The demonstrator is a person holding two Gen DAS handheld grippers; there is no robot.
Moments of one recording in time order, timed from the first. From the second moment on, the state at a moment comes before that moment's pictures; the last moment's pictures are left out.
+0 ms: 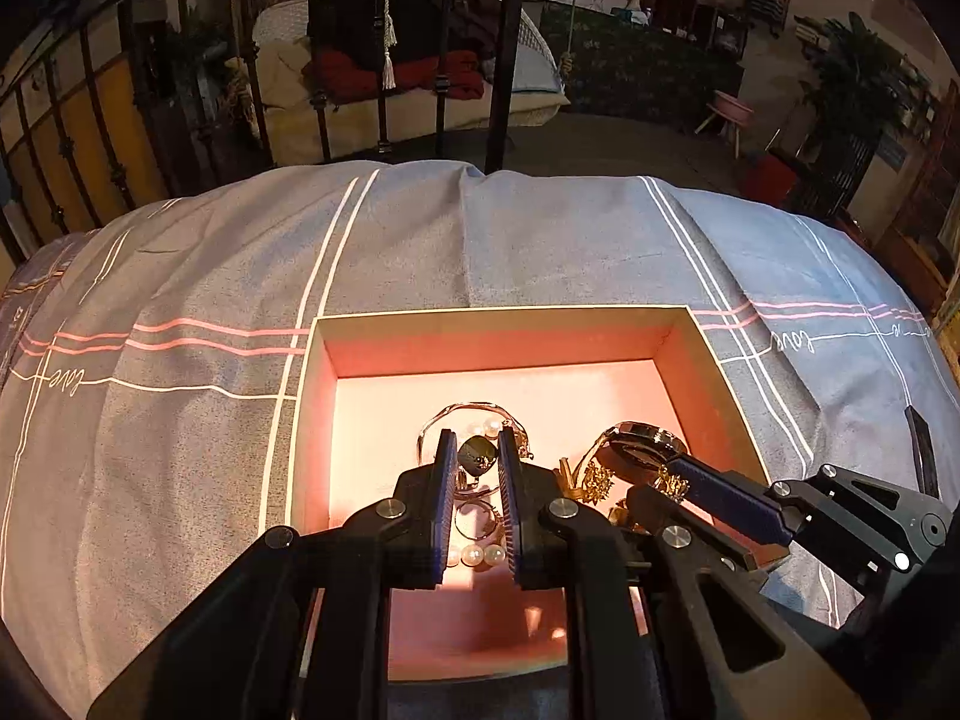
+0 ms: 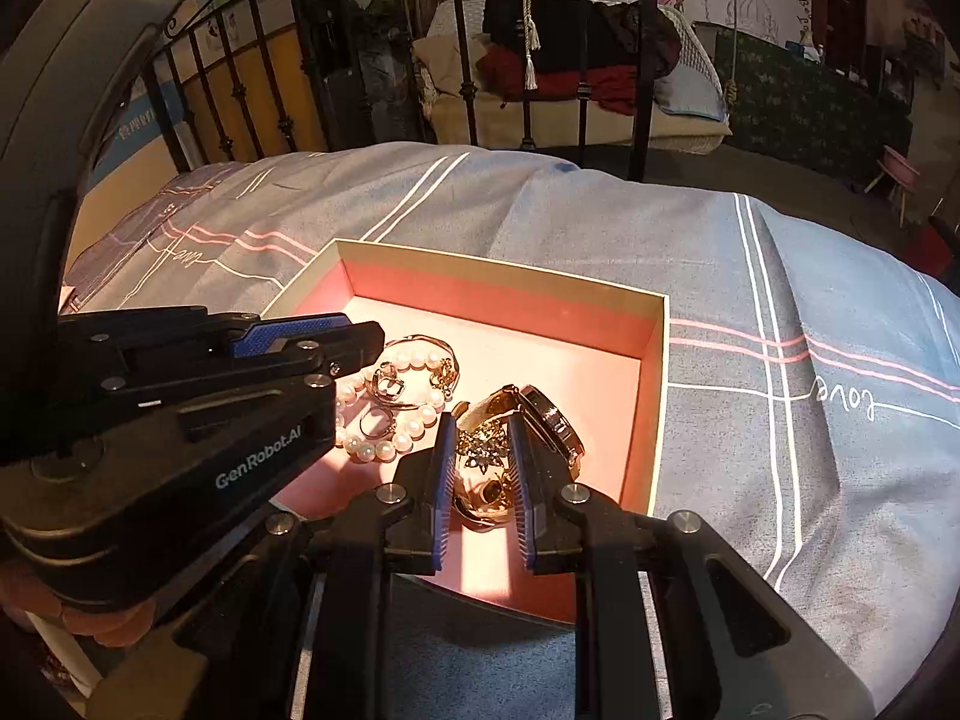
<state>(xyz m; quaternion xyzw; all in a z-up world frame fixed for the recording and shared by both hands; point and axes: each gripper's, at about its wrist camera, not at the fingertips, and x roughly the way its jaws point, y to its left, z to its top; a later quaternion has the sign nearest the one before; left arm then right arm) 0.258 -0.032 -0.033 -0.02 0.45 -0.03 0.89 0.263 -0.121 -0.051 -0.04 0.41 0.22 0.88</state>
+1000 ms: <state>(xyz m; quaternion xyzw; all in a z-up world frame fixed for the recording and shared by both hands) 0.259 -0.040 -0.035 0.00 0.45 -0.02 0.89 0.253 -0.116 -0.053 -0.05 0.40 0.22 0.89</state>
